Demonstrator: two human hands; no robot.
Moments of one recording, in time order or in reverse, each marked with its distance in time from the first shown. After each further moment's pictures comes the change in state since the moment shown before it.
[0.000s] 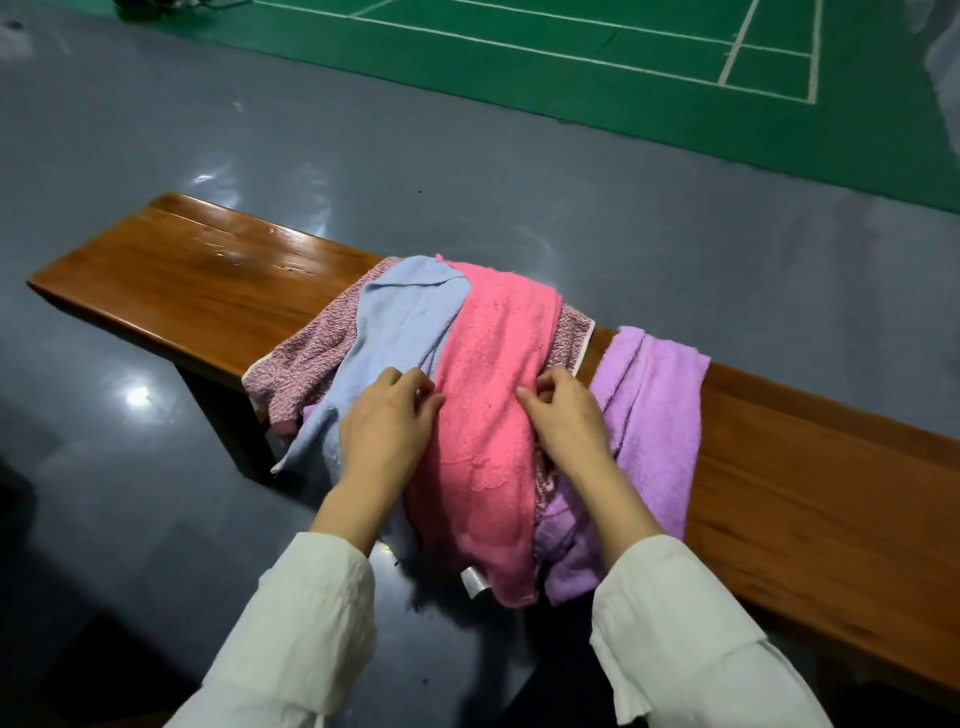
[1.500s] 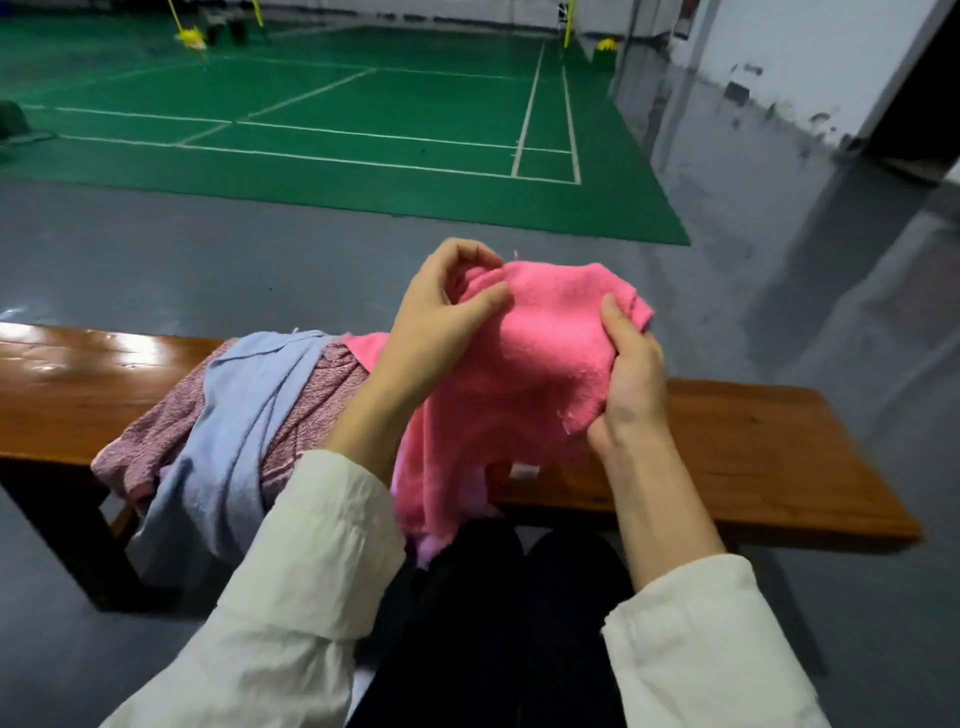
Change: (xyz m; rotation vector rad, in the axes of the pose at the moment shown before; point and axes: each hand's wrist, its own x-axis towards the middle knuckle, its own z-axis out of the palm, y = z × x) left_hand -0.081 0.239 -0.091 -0.966 -0.212 0.571; right_hand -0.158 0.002 -0.220 1.457 0.482 -0.043
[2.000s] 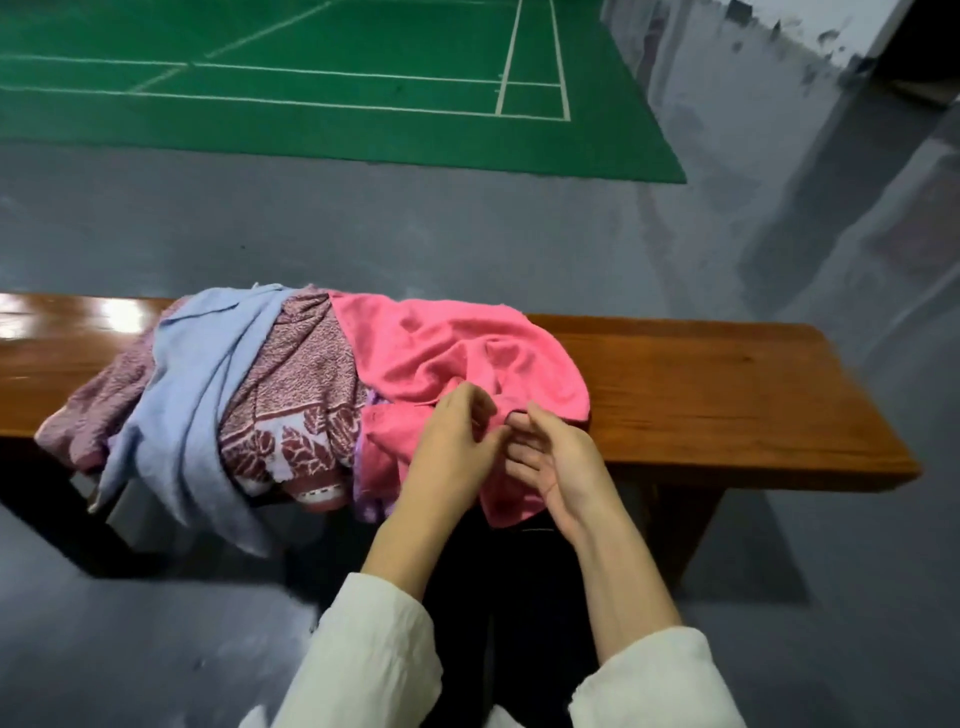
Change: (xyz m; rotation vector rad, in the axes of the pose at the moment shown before) left_hand -0.103 -0.111 0.073 0.328 -0.120 -0.243; right_hand -0.032 0.074 -0.091 -0.347 0.016 0.482
